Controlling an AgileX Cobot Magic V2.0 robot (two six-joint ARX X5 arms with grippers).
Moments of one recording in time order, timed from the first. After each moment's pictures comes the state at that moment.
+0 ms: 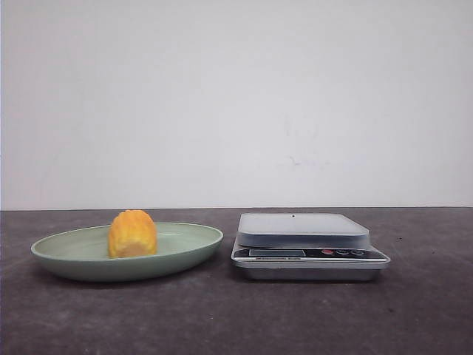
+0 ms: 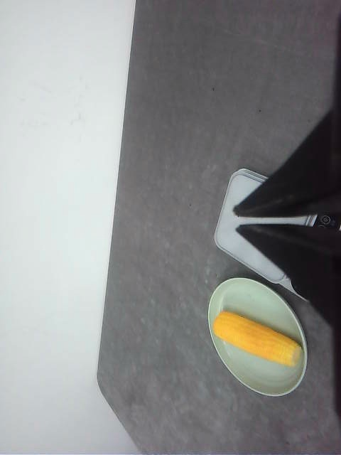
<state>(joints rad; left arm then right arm) -0.62 0.35 0.91 -0.68 -0.31 -0.35 0.60 0.58 1.19 -0.87 0.13 0.21</state>
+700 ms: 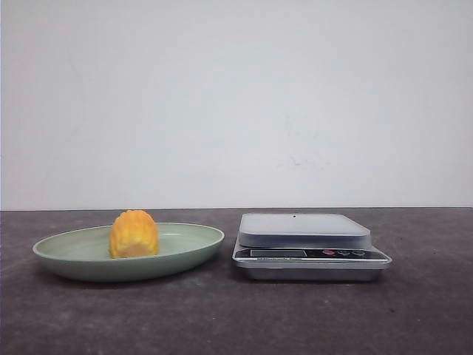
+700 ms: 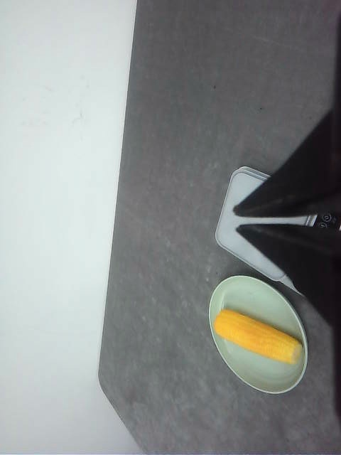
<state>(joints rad) -0.43 0.24 0.76 -0.49 -0.30 -0.28 0.60 0.58 1.19 -0.87 0.13 0.22</state>
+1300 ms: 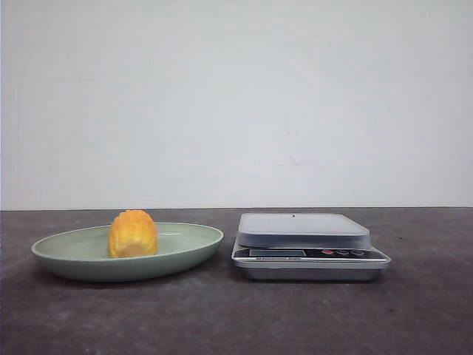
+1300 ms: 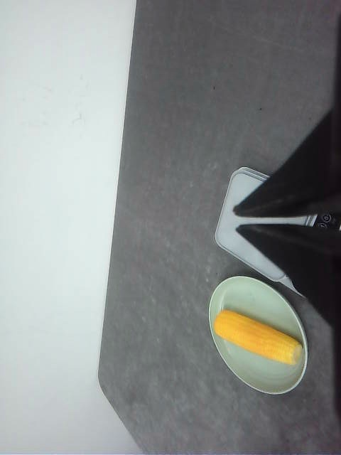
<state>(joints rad) -0.07 0.01 0.05 -0.13 -0.13 -0.20 0.60 0.58 1.19 -0.87 0.13 0.22</state>
